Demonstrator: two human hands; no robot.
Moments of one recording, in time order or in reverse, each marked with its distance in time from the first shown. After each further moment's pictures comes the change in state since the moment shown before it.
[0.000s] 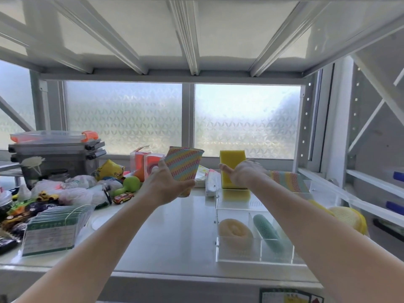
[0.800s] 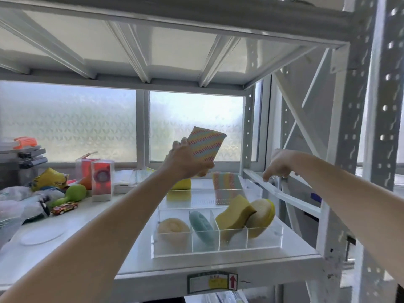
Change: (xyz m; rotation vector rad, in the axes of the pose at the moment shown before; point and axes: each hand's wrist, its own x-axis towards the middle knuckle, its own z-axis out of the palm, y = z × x) left_hand -0.012 0.172 0.042 -0.112 -0.092 0.273; right_hand -0.046 0.178 -0.141 -0.180 -0.113 0.056
